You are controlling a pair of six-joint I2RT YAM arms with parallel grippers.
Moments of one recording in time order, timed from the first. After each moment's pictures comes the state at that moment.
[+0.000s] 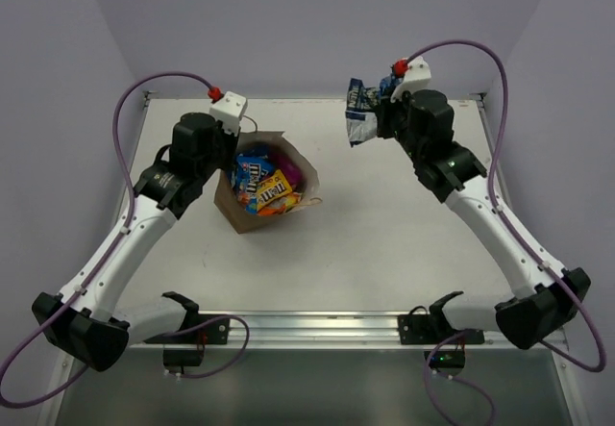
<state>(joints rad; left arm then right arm) -0.44 1.15 1.23 -0.51 -0.19 0.09 0.56 1.27 1.39 -0.28 0.21 0.10</state>
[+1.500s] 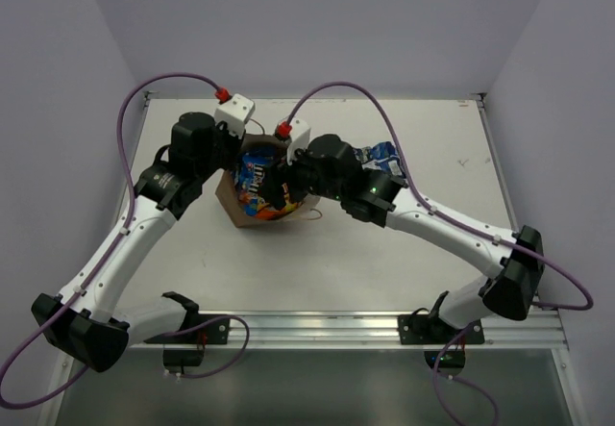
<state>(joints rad) -0.44 1.15 1.23 -0.49 -0.09 0.17 0.97 1.46 1.39 -0.28 -0.04 0.24</state>
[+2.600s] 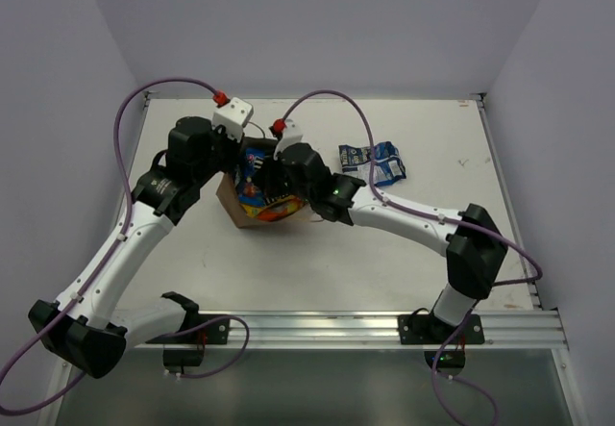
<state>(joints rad) -0.44 1.12 1.20 -0.47 -0.07 0.17 0.98 1.72 1.37 -0.02 0.14 0.57</state>
